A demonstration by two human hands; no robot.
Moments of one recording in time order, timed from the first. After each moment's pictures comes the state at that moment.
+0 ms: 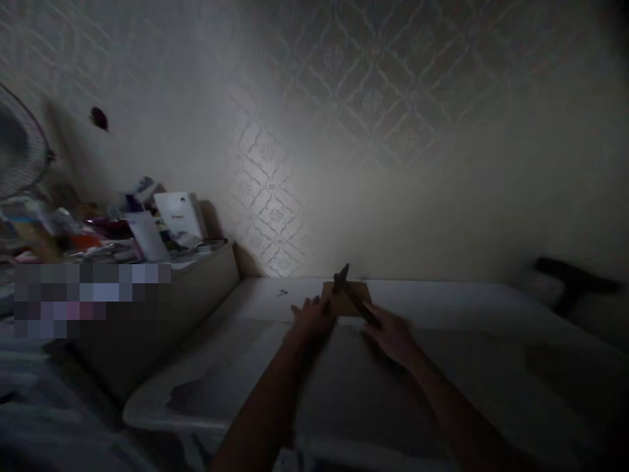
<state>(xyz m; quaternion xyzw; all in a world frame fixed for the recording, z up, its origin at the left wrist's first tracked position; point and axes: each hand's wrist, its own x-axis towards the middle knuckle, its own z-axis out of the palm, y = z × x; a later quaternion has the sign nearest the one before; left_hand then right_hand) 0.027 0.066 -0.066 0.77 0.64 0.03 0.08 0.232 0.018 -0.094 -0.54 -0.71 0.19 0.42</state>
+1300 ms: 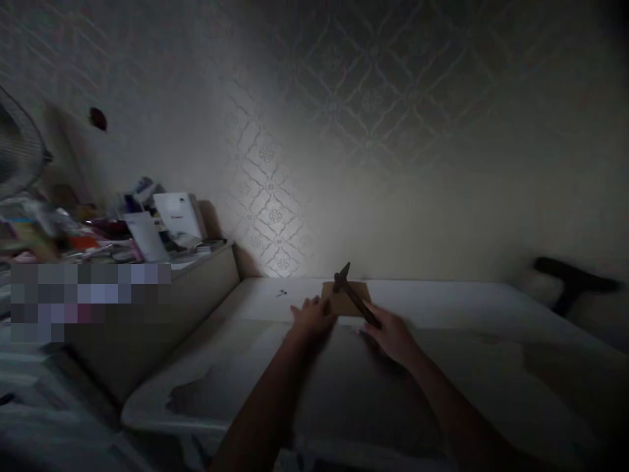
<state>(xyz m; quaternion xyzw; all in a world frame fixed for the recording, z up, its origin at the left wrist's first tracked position) 0.027 0.064 -0.065 0.77 0.63 0.04 0.08 0.231 0.017 -0.092 -0.55 -0.69 0.19 0.43</state>
